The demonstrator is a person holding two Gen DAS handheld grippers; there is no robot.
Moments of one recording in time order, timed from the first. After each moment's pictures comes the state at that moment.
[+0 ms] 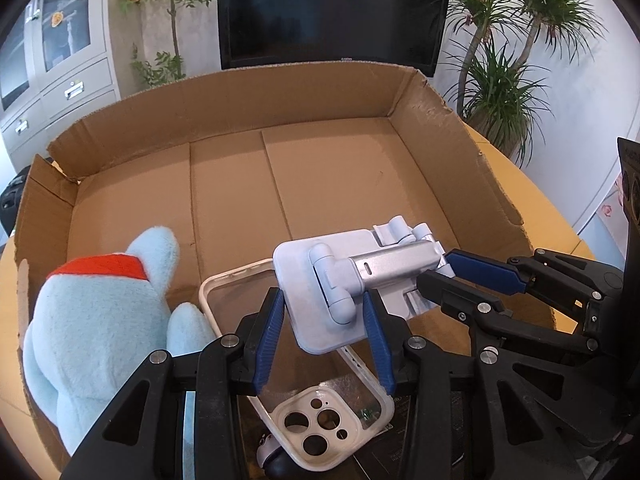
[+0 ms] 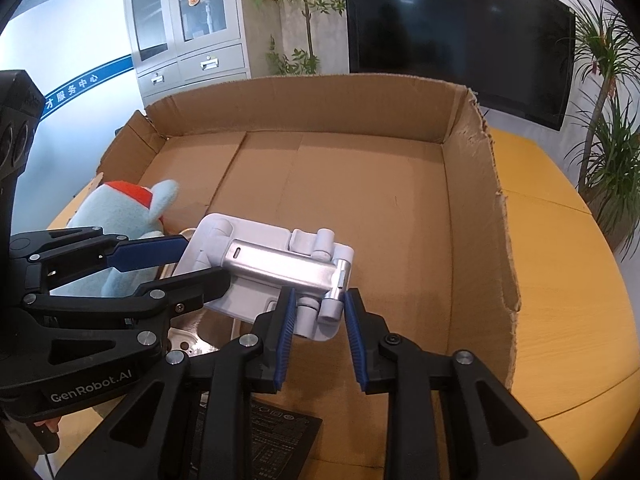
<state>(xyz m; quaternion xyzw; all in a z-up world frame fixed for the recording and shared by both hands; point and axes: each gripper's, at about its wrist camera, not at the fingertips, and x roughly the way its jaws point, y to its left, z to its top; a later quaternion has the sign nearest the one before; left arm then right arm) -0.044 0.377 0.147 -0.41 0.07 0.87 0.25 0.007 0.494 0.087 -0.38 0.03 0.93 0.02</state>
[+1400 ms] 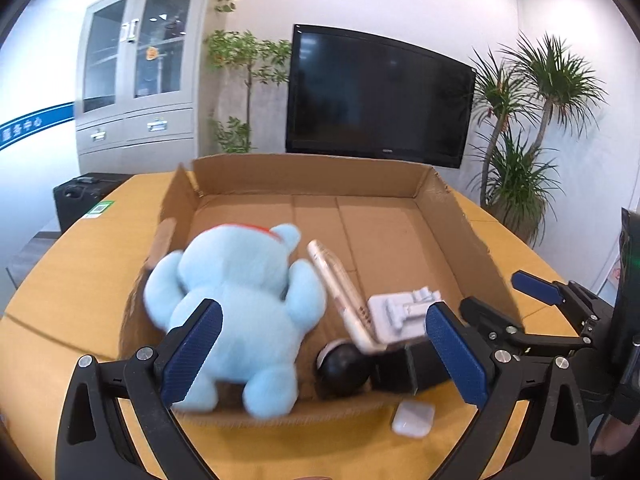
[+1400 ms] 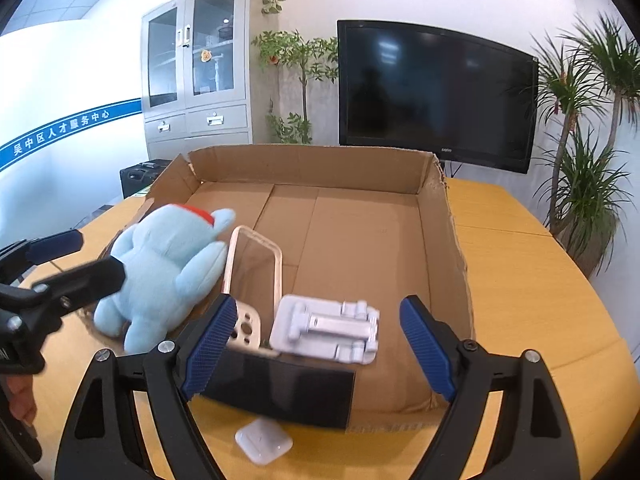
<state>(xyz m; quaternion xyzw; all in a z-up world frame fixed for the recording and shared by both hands) 0.104 0.249 0.183 -0.26 -0.01 0.95 0.18 0.111 0.440 0.114 -0.25 0.01 0.97 0.06</state>
